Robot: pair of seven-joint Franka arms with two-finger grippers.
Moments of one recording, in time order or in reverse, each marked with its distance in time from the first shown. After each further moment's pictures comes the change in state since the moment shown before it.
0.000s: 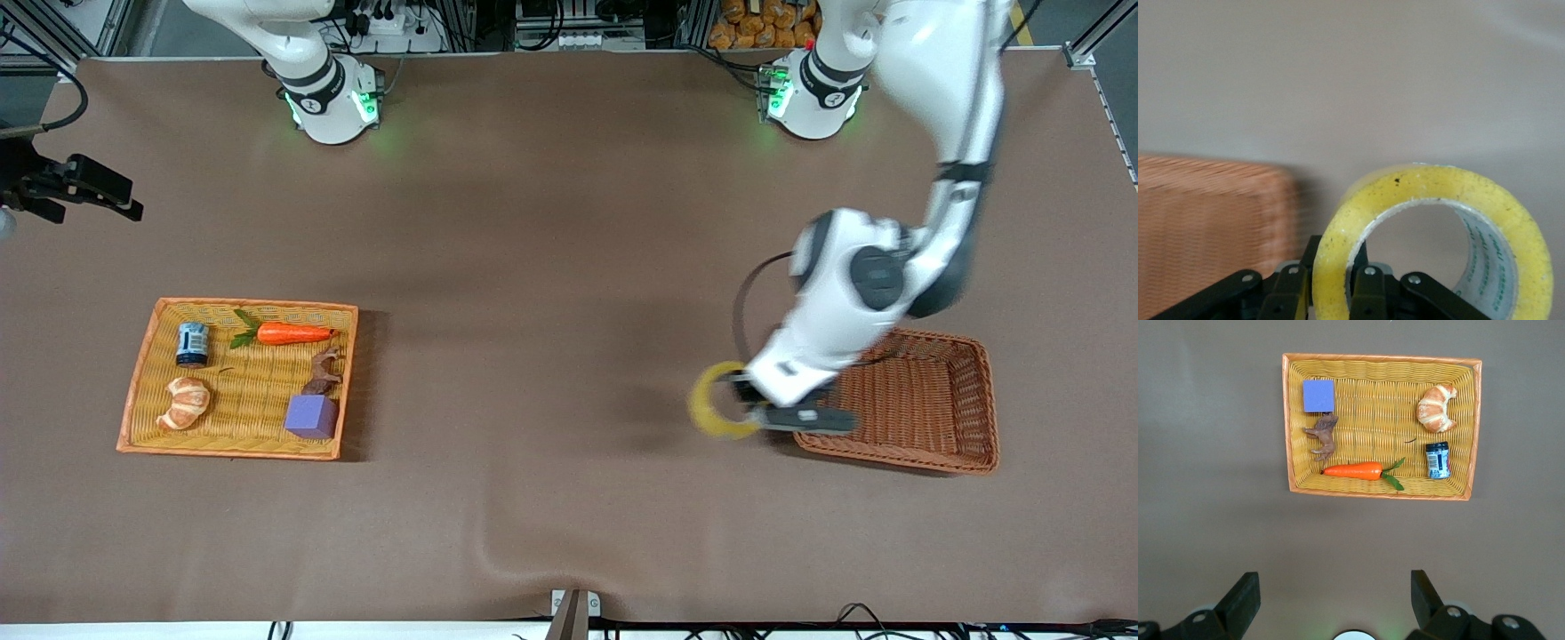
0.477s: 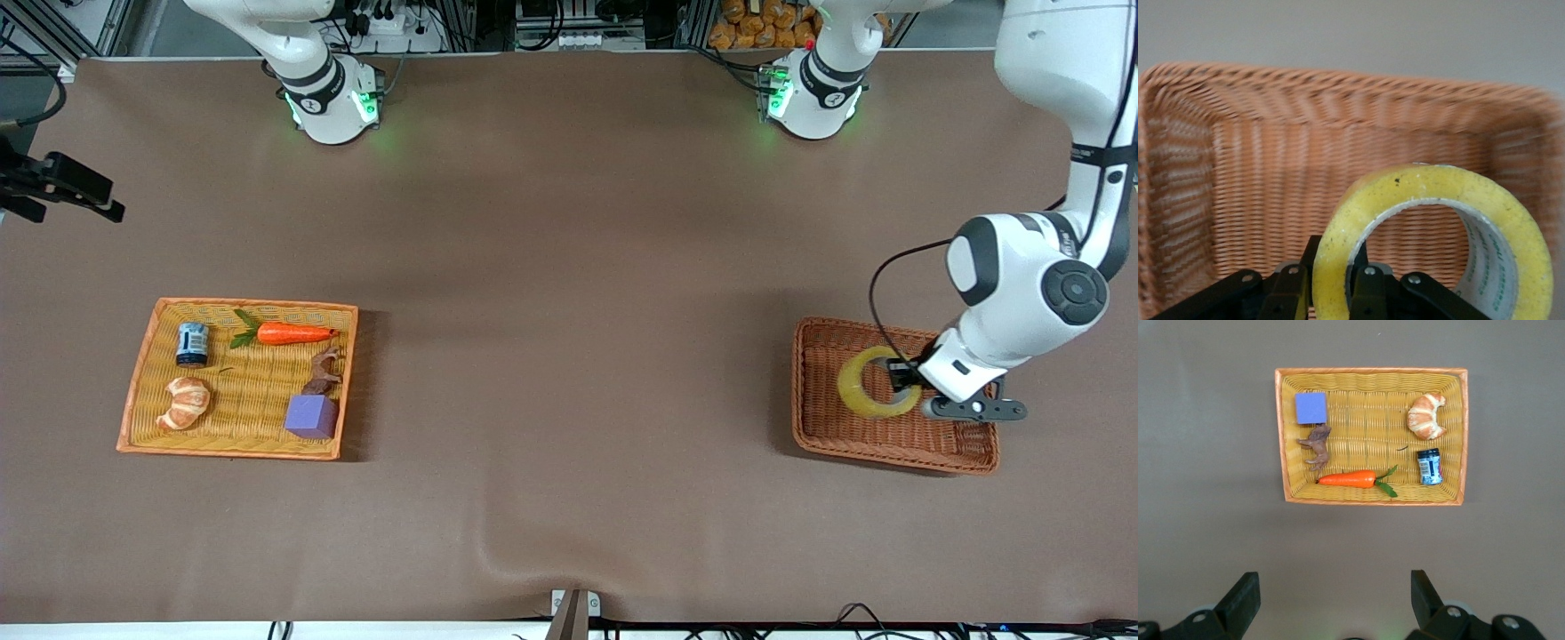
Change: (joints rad) left arm 0.283 0.009 0.000 -0.116 0.071 0.008 0.264; right arm -0.029 0.000 -0.006 0.018 0.000 0.013 0.004
